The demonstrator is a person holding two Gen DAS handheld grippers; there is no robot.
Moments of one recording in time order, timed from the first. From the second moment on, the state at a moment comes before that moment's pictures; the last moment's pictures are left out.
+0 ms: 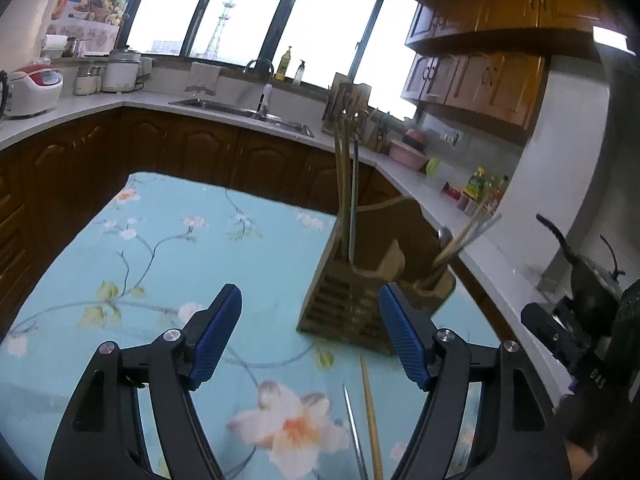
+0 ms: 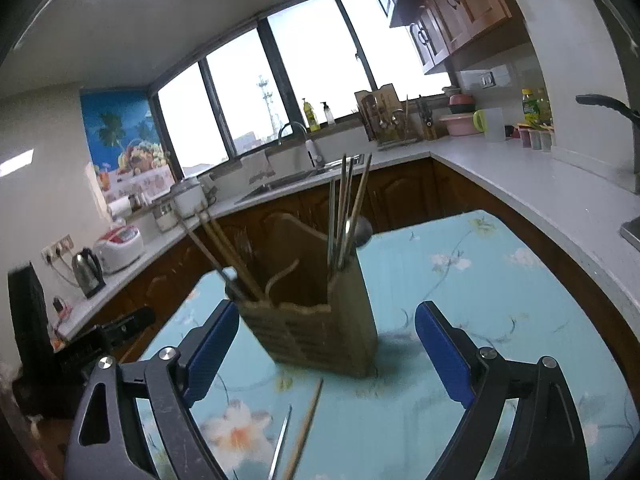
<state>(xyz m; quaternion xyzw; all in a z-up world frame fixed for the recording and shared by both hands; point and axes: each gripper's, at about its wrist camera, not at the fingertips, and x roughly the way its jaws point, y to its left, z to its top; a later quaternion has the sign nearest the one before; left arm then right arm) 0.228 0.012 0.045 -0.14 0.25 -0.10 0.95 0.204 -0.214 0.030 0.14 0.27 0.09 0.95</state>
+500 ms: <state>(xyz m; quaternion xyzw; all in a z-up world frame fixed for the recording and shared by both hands) 0.141 0.017 0.057 -0.14 0.24 -0.10 0.96 0.128 -0.223 0.047 0.14 0.26 0.10 0.95</state>
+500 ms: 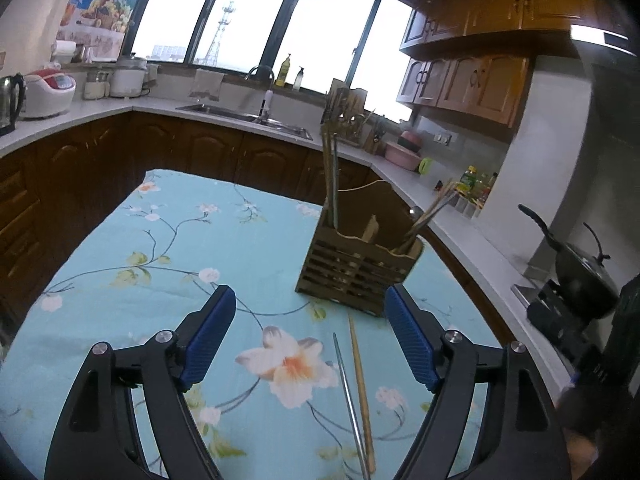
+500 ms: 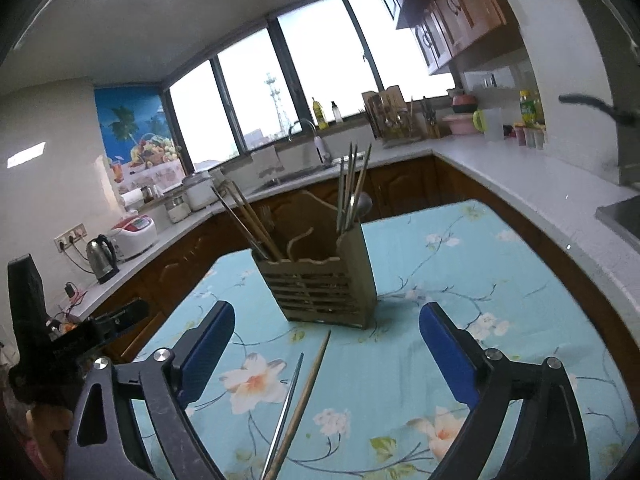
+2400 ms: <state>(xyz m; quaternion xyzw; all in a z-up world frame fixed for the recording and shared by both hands) 0.027 0.001 -0.008 -0.02 0.17 0.01 0.99 0.007 -0.206 -0.009 0.06 0.18 0.03 0.98</state>
